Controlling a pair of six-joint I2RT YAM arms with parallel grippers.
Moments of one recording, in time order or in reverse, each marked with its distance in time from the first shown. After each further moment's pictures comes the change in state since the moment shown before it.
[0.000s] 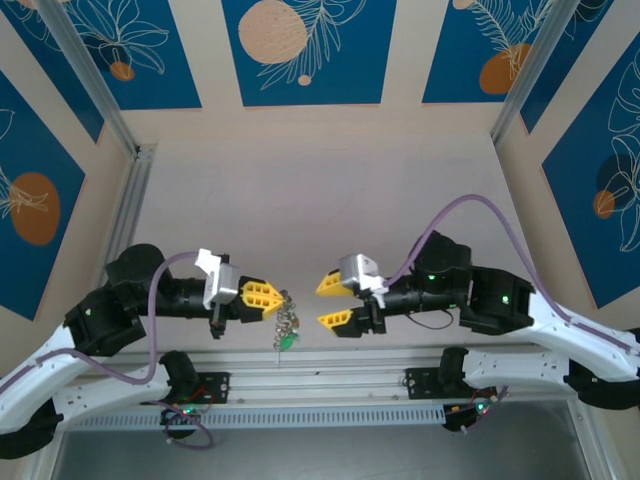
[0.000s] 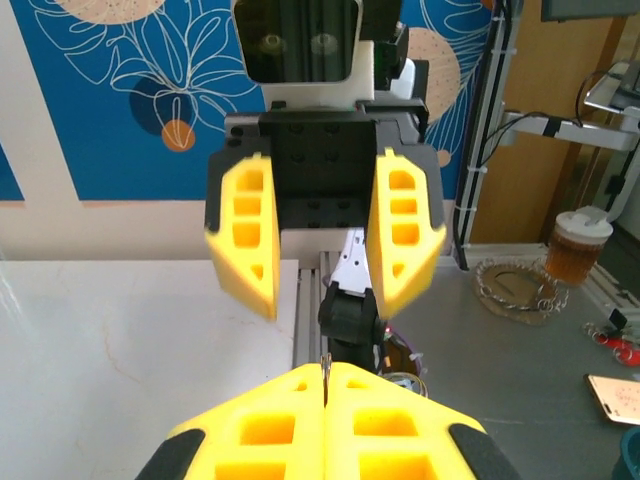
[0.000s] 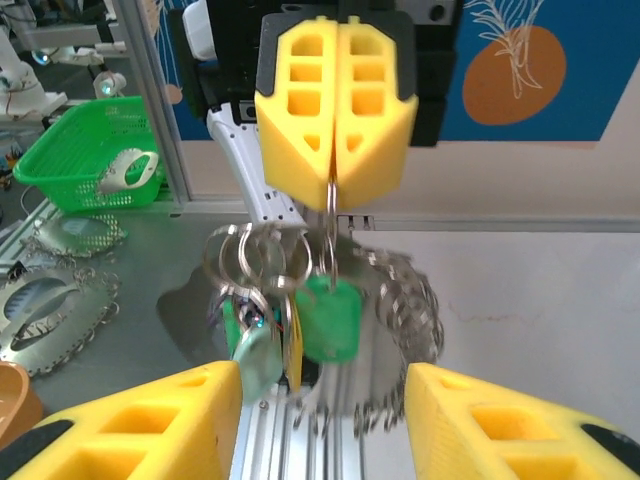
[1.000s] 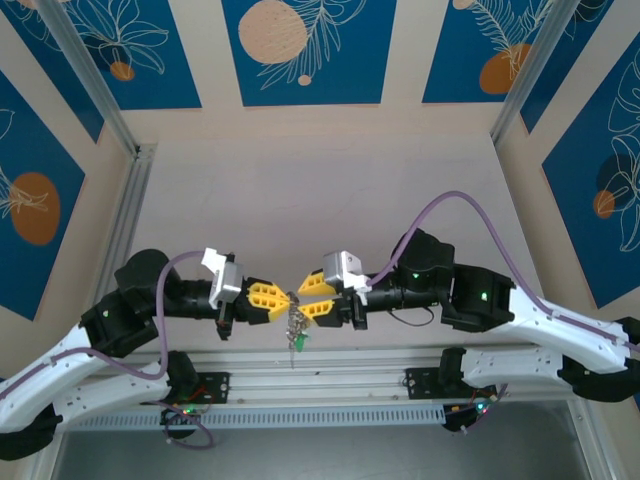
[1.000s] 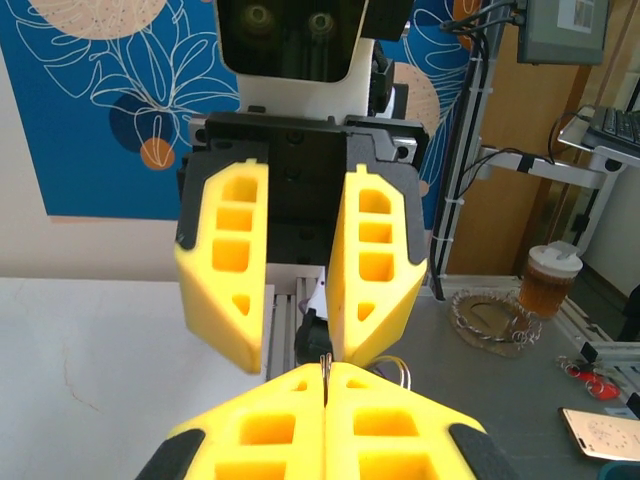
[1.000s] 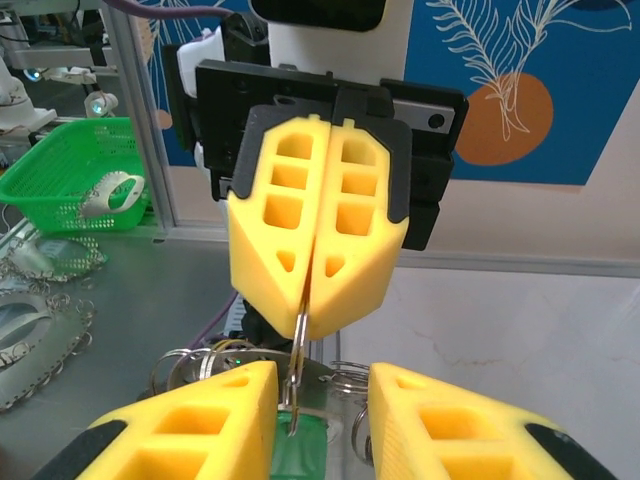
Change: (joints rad) left arm 0.000 -0.020 -0.098 0.163 0.041 -0.099; right arm 0.016 0.052 0.000 0.122 0.025 -0.015
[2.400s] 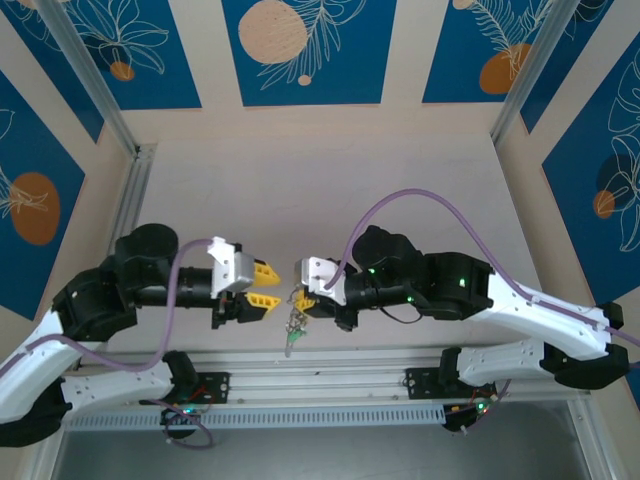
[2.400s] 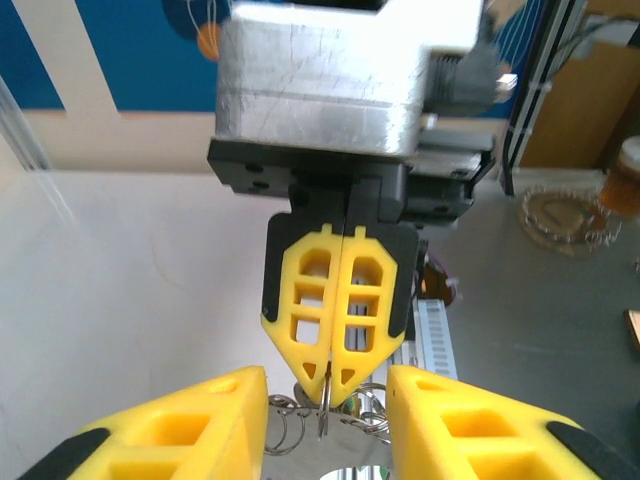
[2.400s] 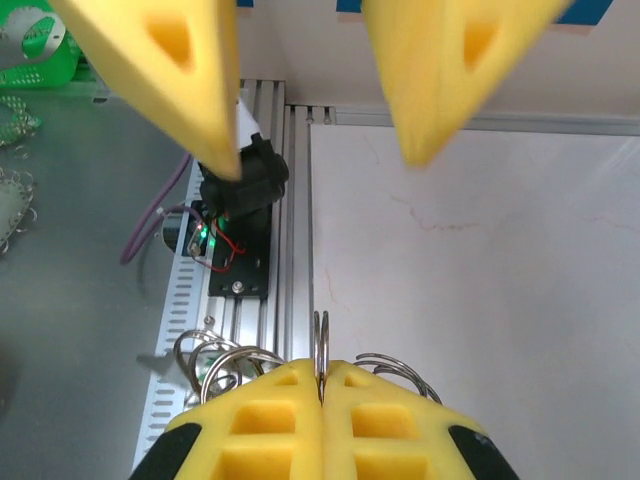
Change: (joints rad) left arm 0.000 0.172 0.367 -0.547 -0.161 0.236; right arm 0.029 0.162 0.188 -0.361 0.138 -0.091
